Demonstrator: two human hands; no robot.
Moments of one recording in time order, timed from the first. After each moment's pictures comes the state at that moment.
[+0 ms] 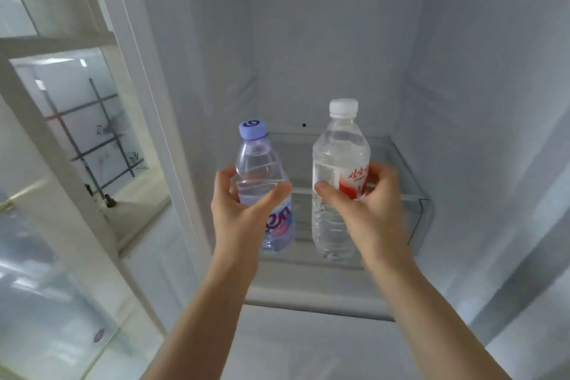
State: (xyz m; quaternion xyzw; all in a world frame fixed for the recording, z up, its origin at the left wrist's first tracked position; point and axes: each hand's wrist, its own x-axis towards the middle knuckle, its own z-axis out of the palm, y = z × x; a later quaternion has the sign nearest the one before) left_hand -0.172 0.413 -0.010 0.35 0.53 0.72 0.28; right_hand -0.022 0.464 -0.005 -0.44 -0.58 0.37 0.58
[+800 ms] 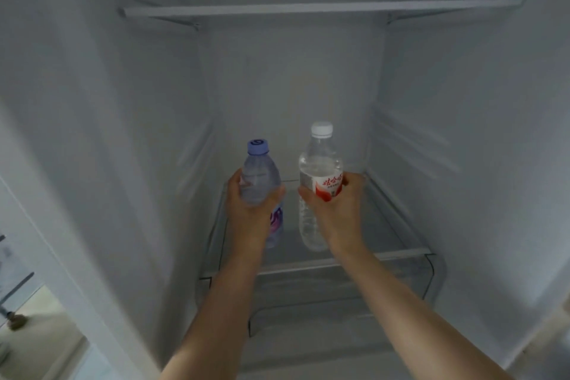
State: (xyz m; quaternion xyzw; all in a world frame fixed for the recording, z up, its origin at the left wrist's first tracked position) left_hand -0.208 0.625 -0.013 0.42 0.51 0.70 0.27; right_hand -0.080 0.638 -0.012 -0.49 -0.52 0.29 0.64
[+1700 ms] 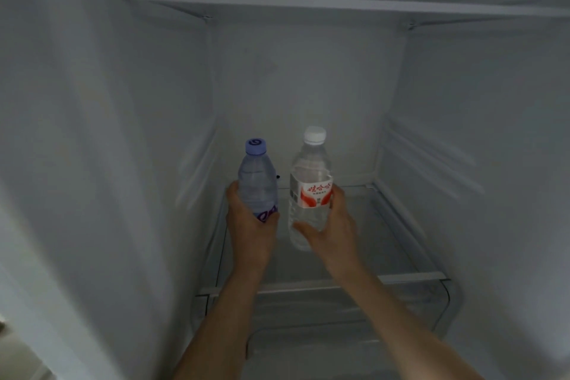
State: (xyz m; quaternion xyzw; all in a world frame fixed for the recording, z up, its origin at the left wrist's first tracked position) left_hand -0.224 0.666 -0.056 0.46 0.54 0.68 0.18; right_hand -0.087 0.655 -0.038 -0.49 -0.66 0.25 0.52
